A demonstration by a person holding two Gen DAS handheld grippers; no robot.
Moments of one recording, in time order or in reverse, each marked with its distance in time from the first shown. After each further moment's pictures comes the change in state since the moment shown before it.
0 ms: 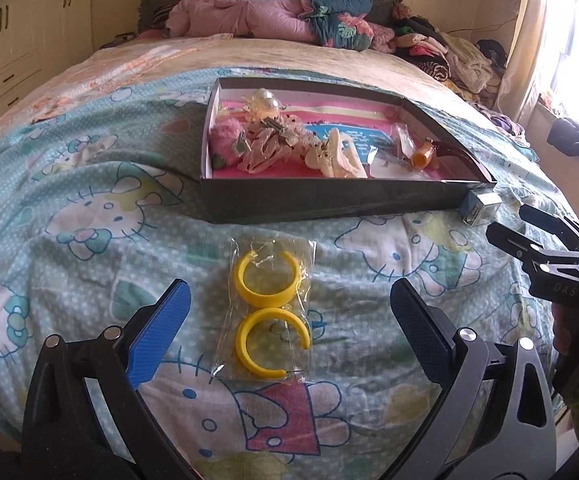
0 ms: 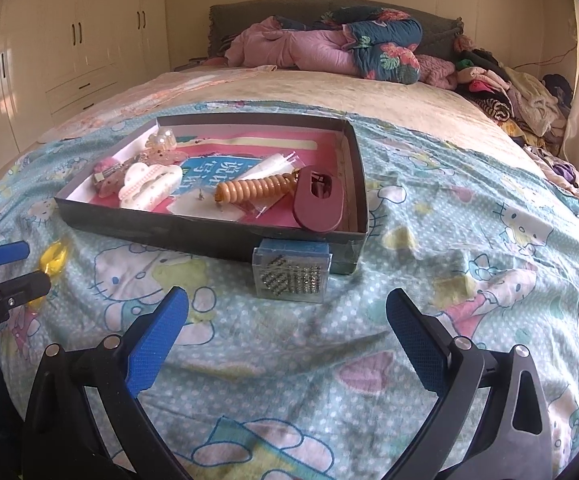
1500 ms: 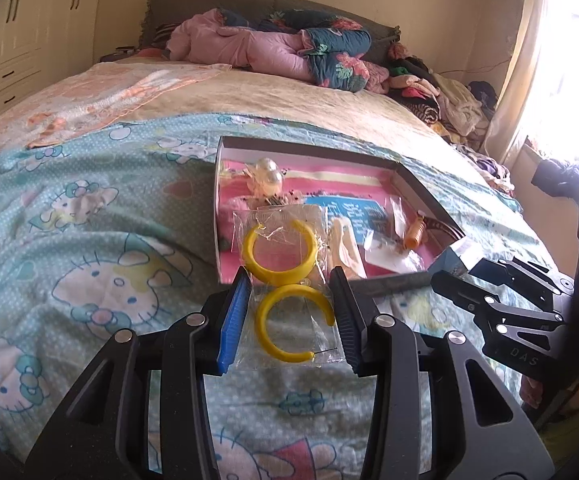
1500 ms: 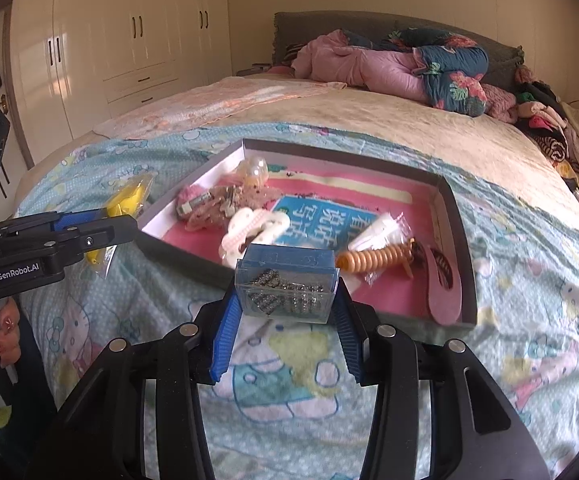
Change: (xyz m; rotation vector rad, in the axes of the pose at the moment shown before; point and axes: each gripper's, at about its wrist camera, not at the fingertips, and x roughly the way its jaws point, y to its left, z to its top) left arm -0.019 0.019 0.050 -0.060 -0.123 -0.065; right arm -0.005 0.064 0.050 -0.133 -0.046 0.183
